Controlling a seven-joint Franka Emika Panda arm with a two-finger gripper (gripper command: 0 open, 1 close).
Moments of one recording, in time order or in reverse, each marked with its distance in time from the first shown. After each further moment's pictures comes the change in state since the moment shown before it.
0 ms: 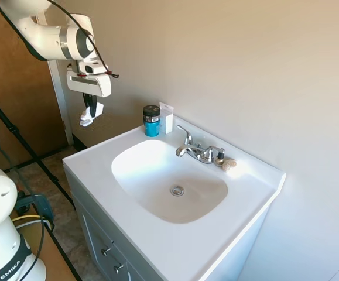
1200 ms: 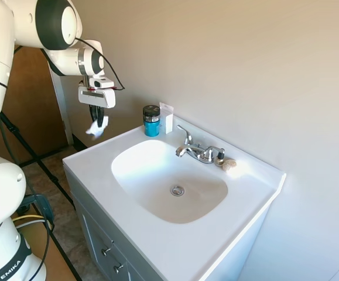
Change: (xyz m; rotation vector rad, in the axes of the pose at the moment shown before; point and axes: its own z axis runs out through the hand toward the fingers) arm 0.018 -0.078 0.077 -0.125 -0.029 0.061
